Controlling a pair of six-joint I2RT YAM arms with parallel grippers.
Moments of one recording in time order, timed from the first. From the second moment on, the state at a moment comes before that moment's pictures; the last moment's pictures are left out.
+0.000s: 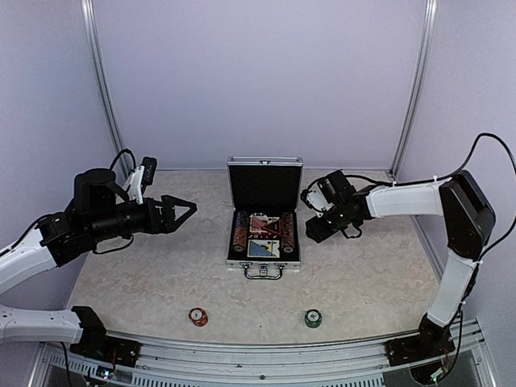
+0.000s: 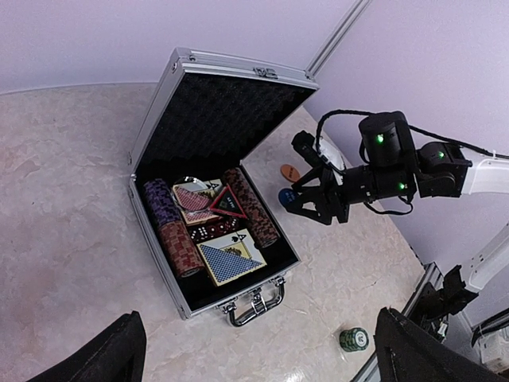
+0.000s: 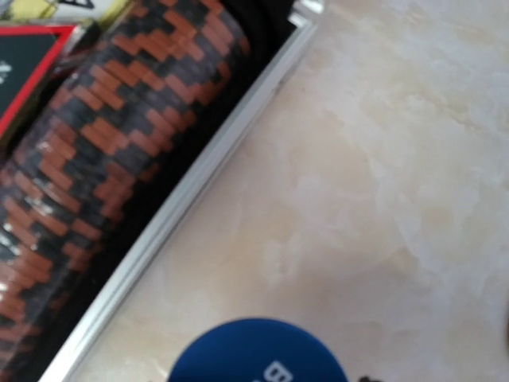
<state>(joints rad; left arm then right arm) -0.69 0.89 0.78 -0.22 0.11 -0.48 0.60 1.82 1.16 -0.30 0.03 -0.02</state>
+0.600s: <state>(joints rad) -0.69 0.85 0.75 -0.21 0.12 -0.48 0.69 1.73 1.16 -0.36 0.07 0.00</state>
